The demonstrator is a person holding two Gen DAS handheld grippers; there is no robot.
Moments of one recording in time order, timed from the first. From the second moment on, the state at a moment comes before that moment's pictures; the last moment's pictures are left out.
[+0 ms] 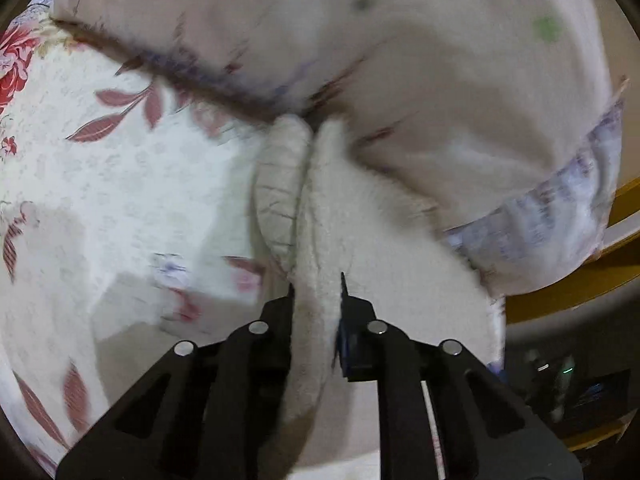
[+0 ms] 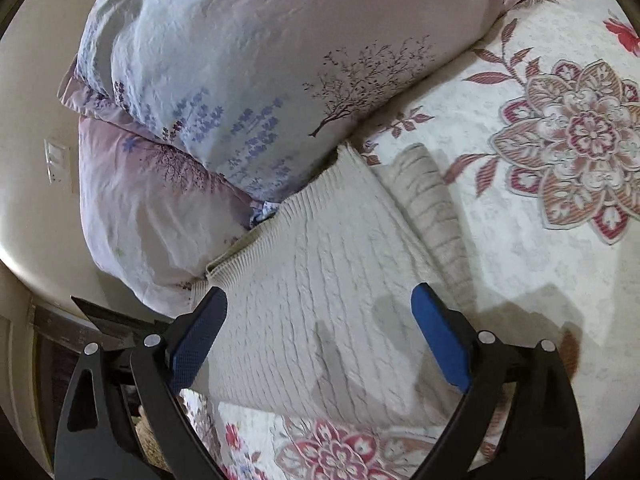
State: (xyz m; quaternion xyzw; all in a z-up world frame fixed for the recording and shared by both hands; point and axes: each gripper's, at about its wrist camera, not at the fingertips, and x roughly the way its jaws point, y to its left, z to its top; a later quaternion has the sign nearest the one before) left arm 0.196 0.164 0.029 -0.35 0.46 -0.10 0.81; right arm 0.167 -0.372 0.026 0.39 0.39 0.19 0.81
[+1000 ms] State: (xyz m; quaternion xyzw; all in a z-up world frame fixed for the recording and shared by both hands) left arm 0.190 0.023 0.045 -0.27 0.50 -0.16 0.81; right arm 0.201 -0.368 0.041 0.28 0.45 0.25 0.81
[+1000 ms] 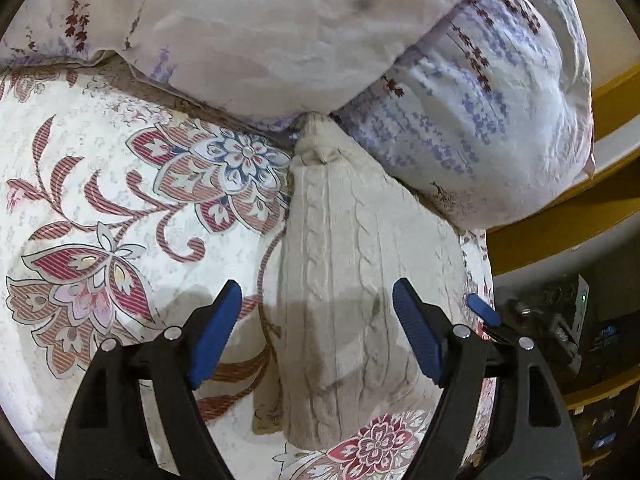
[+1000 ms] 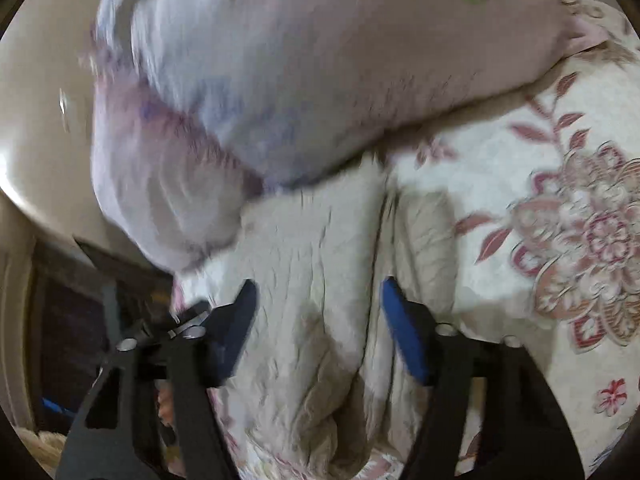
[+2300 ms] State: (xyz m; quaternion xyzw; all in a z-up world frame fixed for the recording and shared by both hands) left arm 0.244 -0.062 0.031 -0.22 0.51 -0.23 0.80; right arm 0.187 -0.370 0.011 0.35 0.43 0.23 0.80
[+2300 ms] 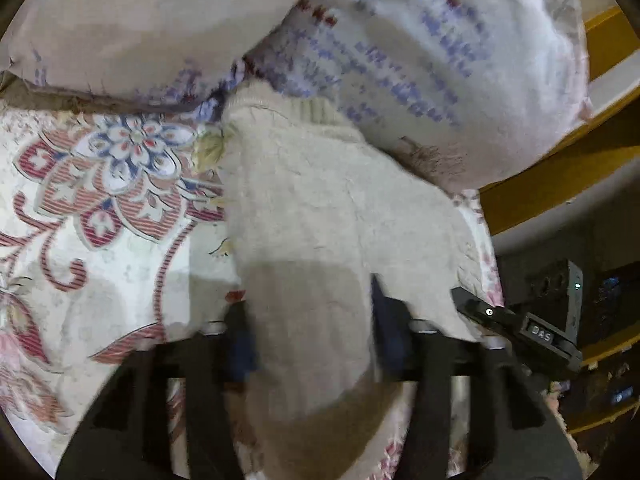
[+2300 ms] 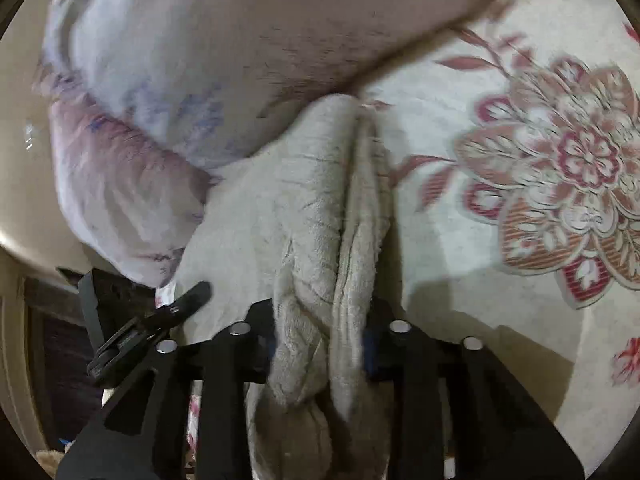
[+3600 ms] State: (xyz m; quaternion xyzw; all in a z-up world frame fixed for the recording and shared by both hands) left arm 0.074 -0.013 0.028 -0.04 0.48 -0.09 0.87; right arm 0.063 -0.199 -0.003 0.06 0.41 0.07 0.91
